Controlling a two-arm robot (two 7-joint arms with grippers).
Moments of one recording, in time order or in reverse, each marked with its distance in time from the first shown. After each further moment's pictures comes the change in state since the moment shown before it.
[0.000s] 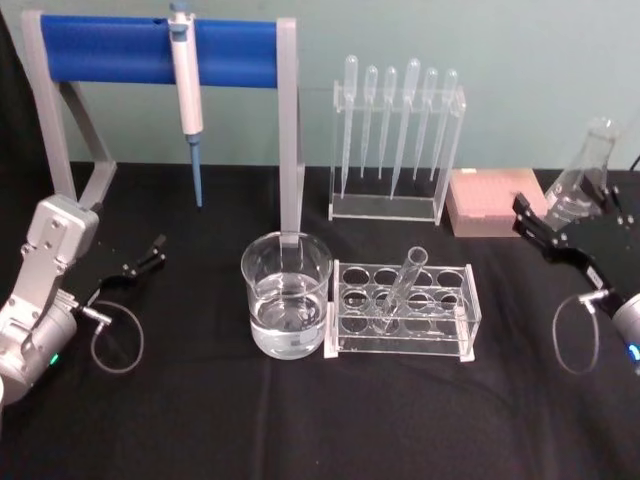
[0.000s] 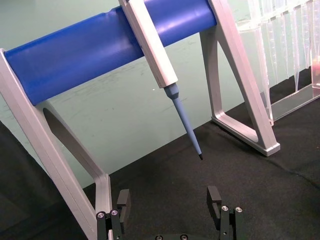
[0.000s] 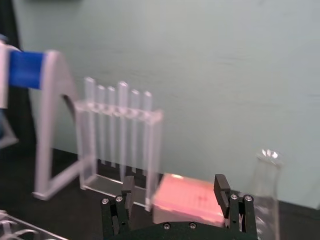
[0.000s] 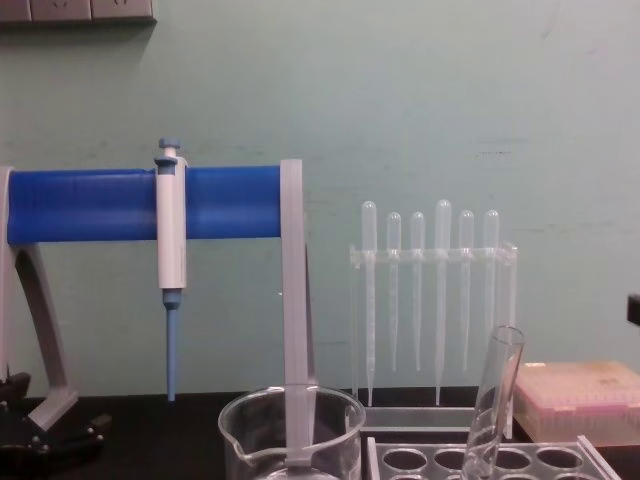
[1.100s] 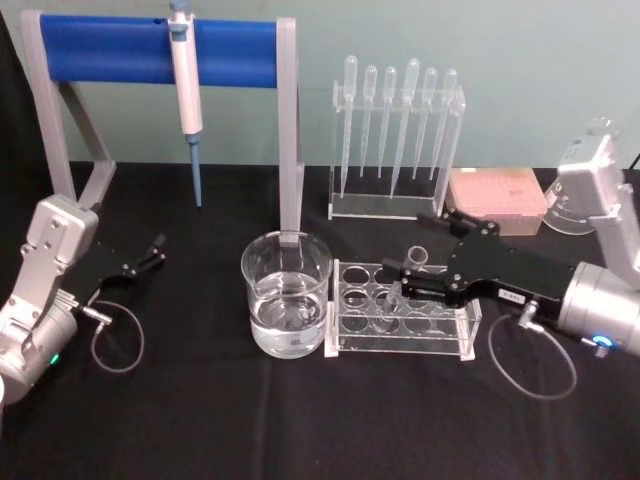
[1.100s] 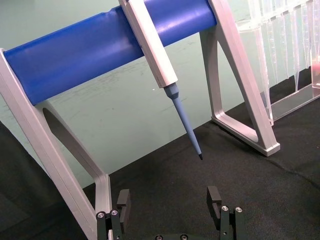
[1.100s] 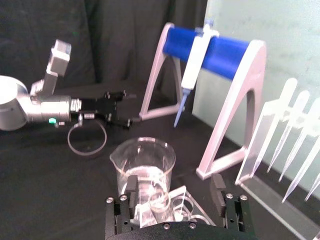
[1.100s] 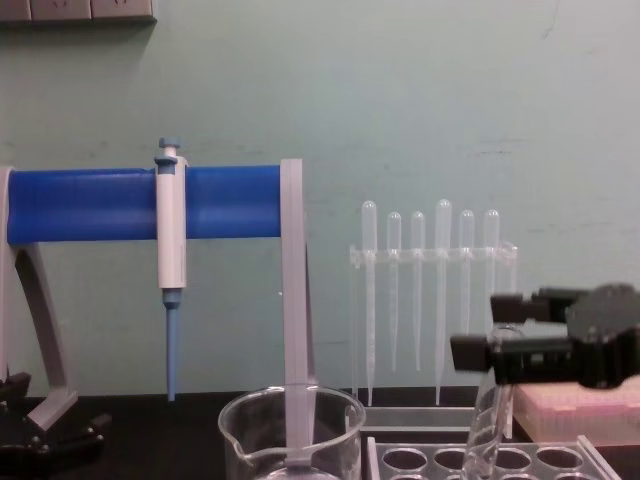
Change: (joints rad) left arm 0.000 0.000 0.000 0.000 0.000 0.000 0.000; right arm 0.226 0.202 -0.249 -0.071 0.183 0.218 0.496
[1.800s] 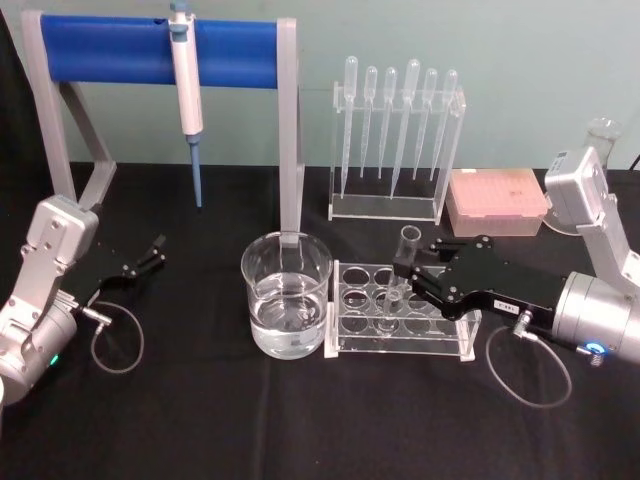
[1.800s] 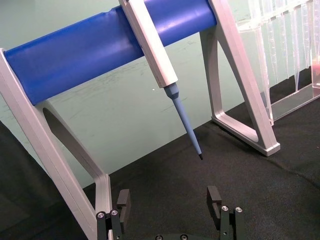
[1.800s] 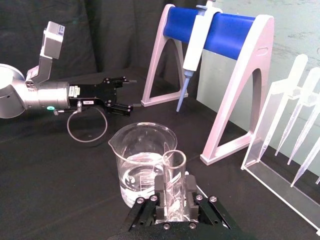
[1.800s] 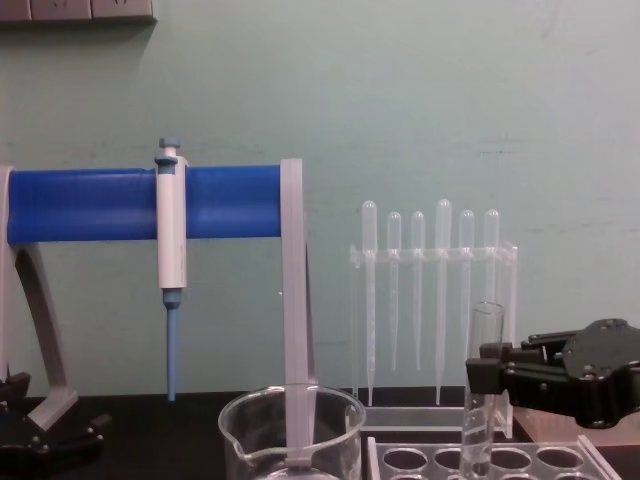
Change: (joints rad) left arm 0.000 0.000 0.000 0.000 0.000 0.000 0.000; right arm 0.021 -0.009 -0.028 0.051 -0.002 0.016 0.020
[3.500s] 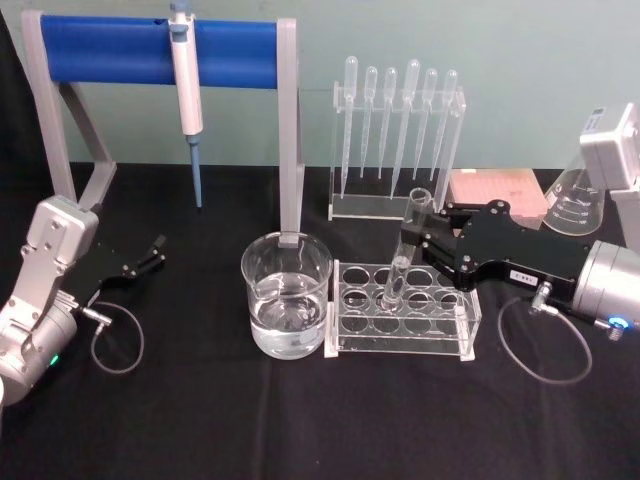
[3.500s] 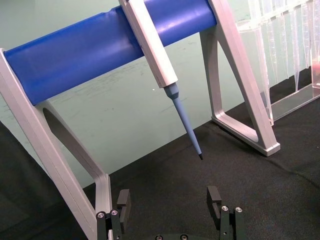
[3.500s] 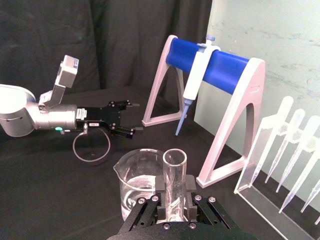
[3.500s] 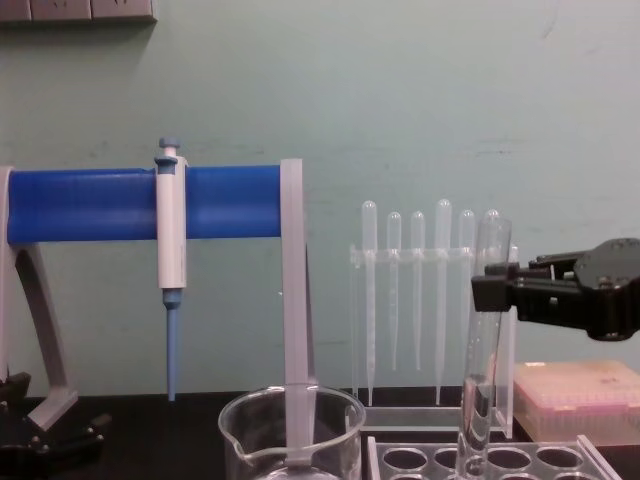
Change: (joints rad) left arm 0.000 0.000 0.000 0.000 0.000 0.000 0.000; right arm 0.009 0.058 0.028 -0.101 0.053 0.012 -0.020
